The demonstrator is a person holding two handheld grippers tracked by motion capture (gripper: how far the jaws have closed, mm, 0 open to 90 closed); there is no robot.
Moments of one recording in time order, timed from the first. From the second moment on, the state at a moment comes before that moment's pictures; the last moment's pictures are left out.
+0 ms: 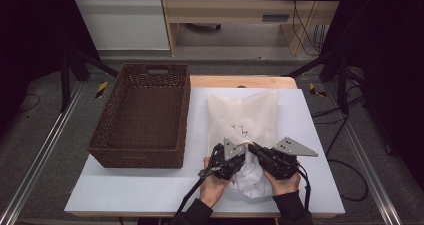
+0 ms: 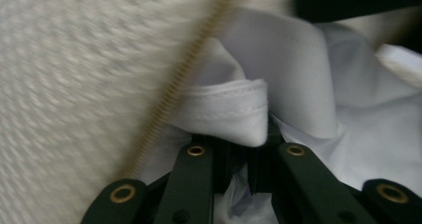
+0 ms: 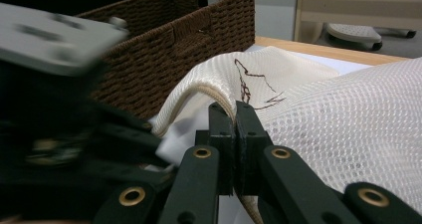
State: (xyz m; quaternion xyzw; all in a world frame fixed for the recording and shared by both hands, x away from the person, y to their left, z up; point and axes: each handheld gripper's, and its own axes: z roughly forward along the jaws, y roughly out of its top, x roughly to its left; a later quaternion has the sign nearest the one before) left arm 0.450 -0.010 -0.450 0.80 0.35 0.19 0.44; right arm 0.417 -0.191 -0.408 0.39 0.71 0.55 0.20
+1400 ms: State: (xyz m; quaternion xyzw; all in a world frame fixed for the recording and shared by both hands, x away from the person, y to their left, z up) left arm 0.419 -0.018 -0.452 0.82 0.32 0.16 0.44; right arm 0.418 -0.196 -0.410 0.40 0.71 0.54 0.21
